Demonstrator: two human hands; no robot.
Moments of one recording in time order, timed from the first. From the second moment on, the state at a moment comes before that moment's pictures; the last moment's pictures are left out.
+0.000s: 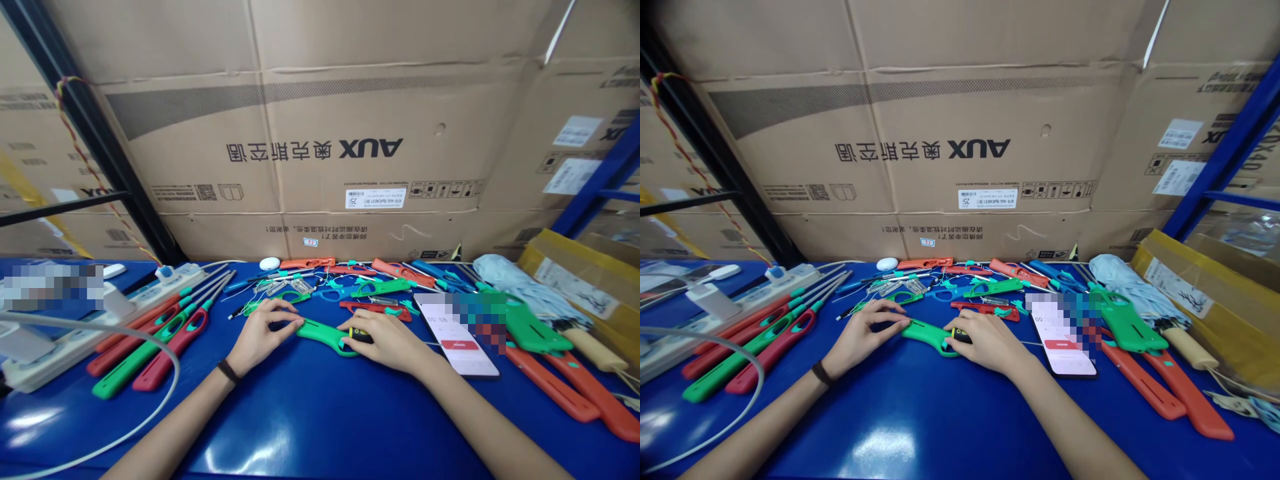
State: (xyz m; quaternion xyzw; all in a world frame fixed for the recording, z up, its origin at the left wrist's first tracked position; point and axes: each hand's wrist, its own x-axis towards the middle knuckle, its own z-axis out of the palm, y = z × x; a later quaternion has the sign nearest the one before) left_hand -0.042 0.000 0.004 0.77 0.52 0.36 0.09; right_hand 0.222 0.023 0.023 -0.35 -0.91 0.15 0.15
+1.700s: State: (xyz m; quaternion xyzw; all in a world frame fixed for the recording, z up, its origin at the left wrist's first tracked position) left_hand -0.046 -0.008 0.010 0.87 0.40 0.28 -0.09; right_hand 0.222 0.024 0.021 -0.35 -0.91 0.14 0.15
